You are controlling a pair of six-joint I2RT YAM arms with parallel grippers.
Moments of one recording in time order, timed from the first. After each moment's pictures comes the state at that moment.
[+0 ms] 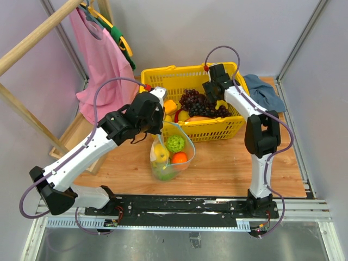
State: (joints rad) left arm -0.79 1.27 1.40 -0.82 -0.23 -0.34; right arm 0.33 2.07 1.78 -0.55 0.34 -0.20
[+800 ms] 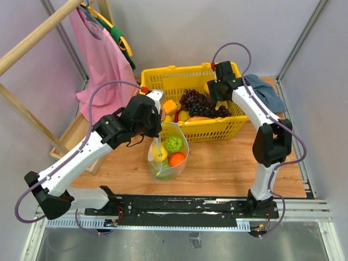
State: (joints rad) left arm -0.79 1.22 1.37 -0.84 -0.18 -0.35; right arm 0.33 1.92 1.76 -0.72 0.26 -0.05
